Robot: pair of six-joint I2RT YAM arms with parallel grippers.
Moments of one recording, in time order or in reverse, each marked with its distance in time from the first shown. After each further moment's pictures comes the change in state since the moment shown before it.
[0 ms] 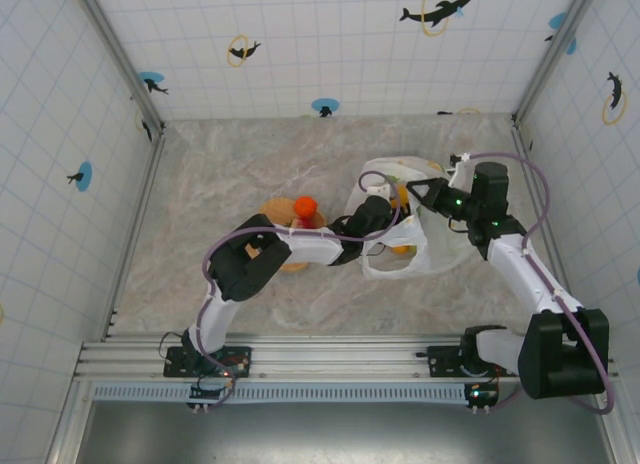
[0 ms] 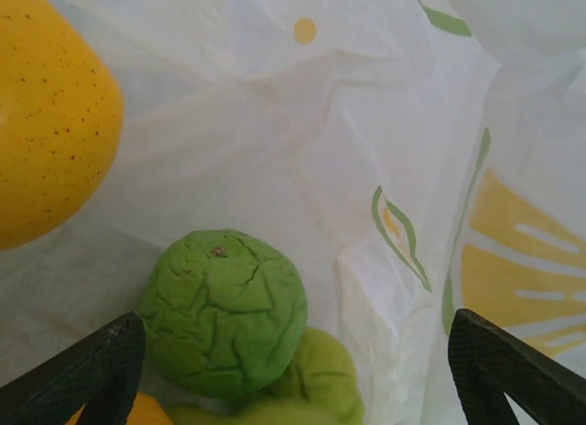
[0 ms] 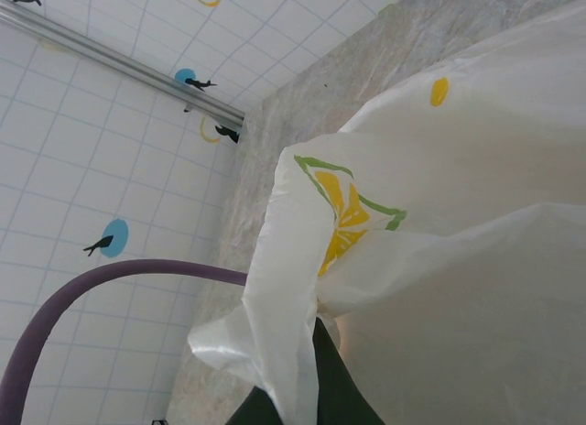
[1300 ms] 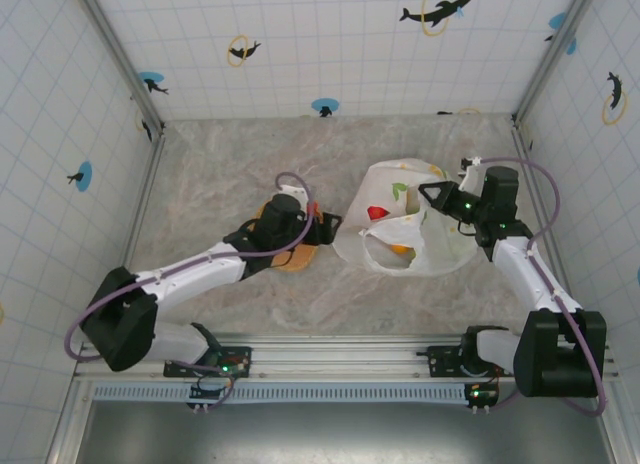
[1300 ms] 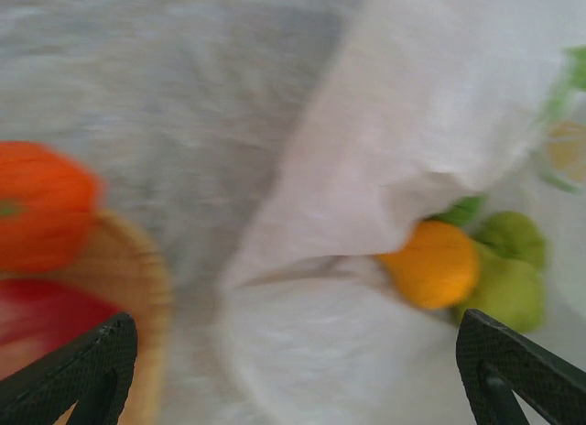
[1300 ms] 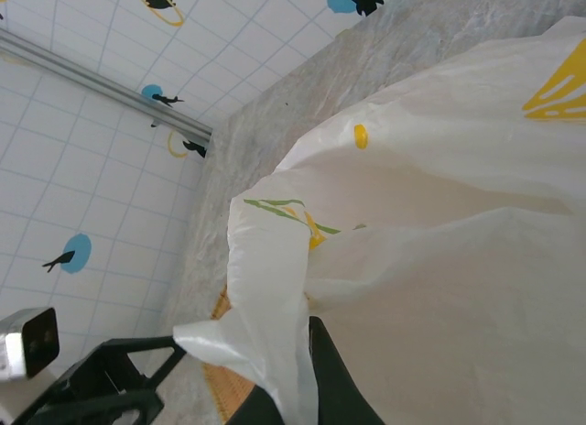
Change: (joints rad) left arm 0.269 -0.804 -0.545 -0.513 -0.052 0.469; right arm -0.087 -0.003 -0.032 -0.017 -0.006 -0.086
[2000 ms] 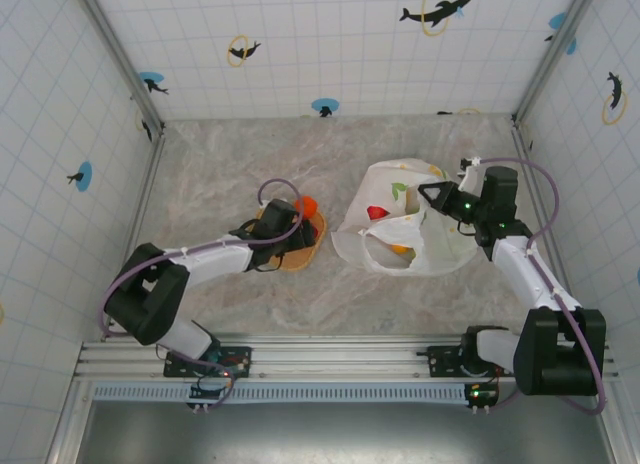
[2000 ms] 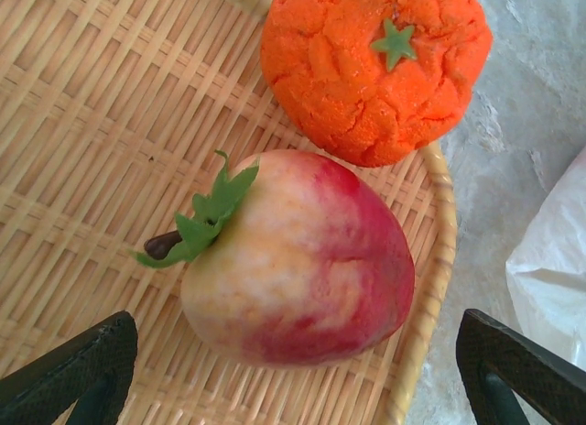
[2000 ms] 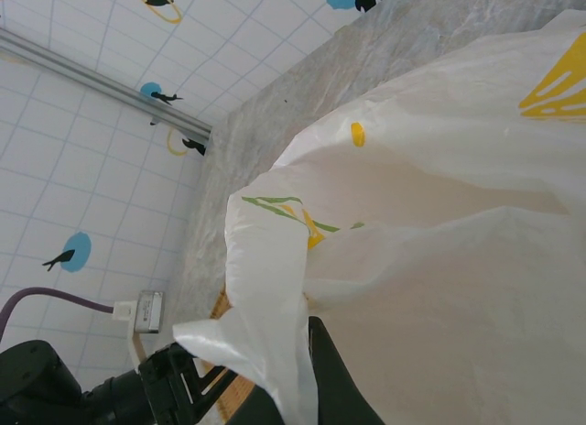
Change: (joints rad) left arm 0.099 0.195 -0.043 -0.050 -0.061 -0.200; right arm 0.000 0.008 0.000 0.001 -0.004 0.000
